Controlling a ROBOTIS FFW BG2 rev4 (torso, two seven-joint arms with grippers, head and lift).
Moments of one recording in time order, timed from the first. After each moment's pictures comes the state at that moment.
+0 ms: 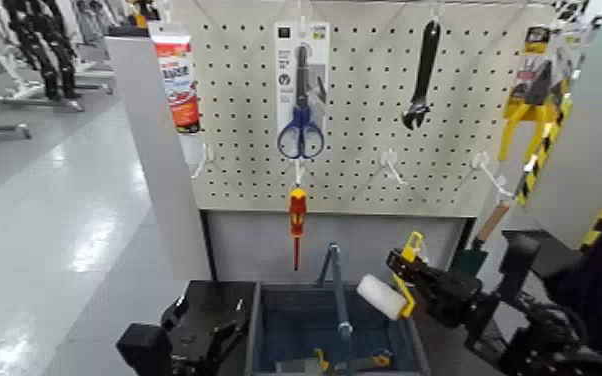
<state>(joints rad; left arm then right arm) 0.10 0.14 -0.23 -1.44 0.28 -0.34 -0.03 -0.02 -0.18 -0.03 -1.67 -0.39 0.30 0.70</state>
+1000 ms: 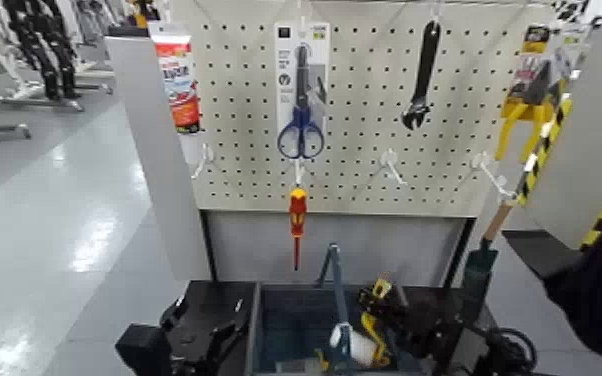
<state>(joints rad) 0.10 0.14 -0.23 -1.44 0.28 -0.34 -0.03 -0.05 -0.16 0.05 -1.50 -0.47 0.36 0.69</state>
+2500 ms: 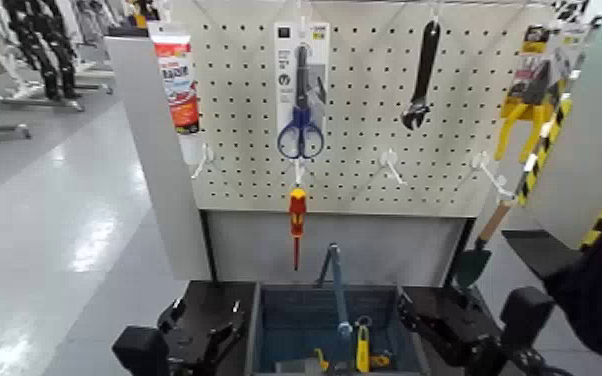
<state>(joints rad) 0.10 0.14 -0.22 -1.44 0.29 -0.34 -0.03 0.17 -0.08 -0.05 -1.74 -0.25 0.13 0.34</state>
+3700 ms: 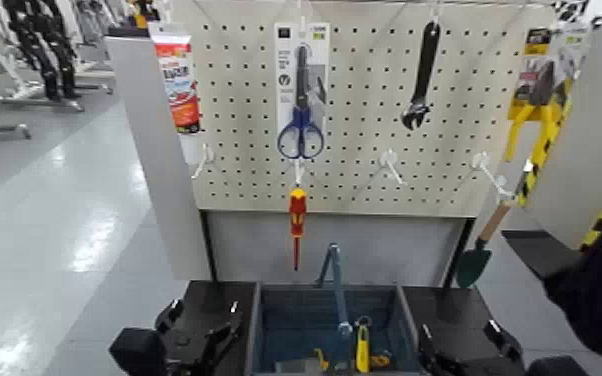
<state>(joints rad) 0.11 0.14 -0.22 -1.45 0.29 -0.34 -0.03 0.39 -0.01 -0.04 -1.85 -0.08 -0.12 0.16</state>
